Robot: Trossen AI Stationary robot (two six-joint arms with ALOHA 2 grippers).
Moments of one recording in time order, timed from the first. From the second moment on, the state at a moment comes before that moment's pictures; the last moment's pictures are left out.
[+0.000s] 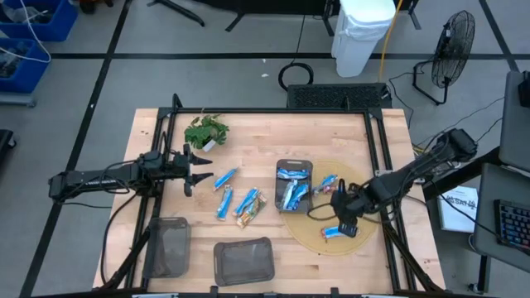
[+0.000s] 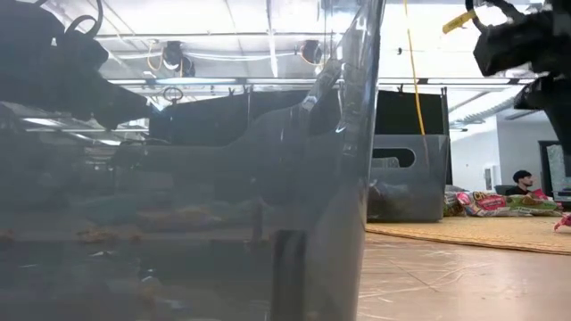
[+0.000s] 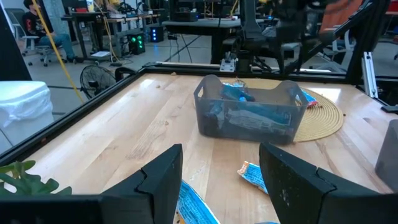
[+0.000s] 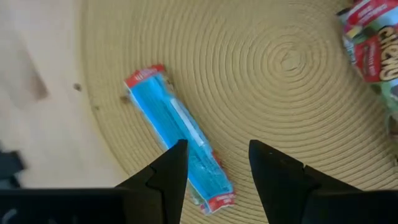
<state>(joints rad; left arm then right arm) 0.19 0.23 0.01 0.11 0.07 0.00 0.50 1.24 0.78 -0.89 -0.02 0.91</state>
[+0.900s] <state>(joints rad) 0.19 0.23 0.01 0.11 0.07 0.00 0.60 1.40 0.78 -0.78 -0.03 0.91</state>
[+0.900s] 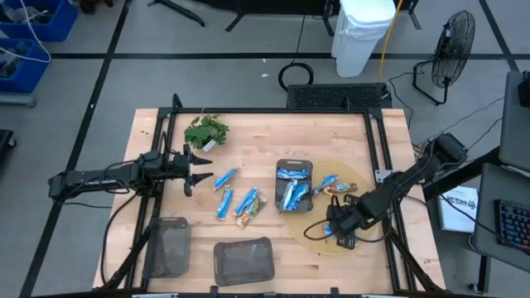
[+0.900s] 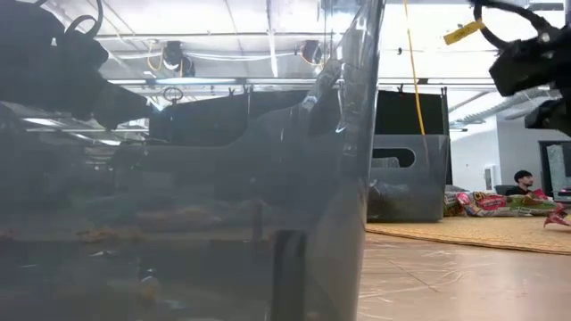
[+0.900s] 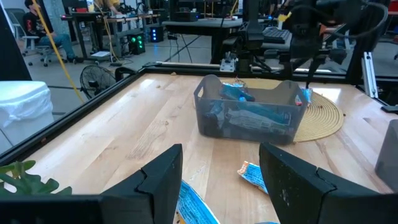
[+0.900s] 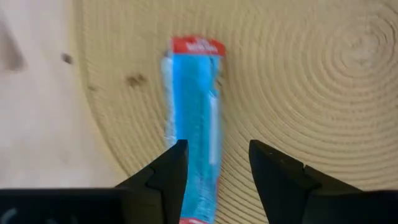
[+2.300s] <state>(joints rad) 0.19 0.23 0.01 0.11 0.07 0.00 0.60 1.37 0.53 -0.31 0.01 0.80</state>
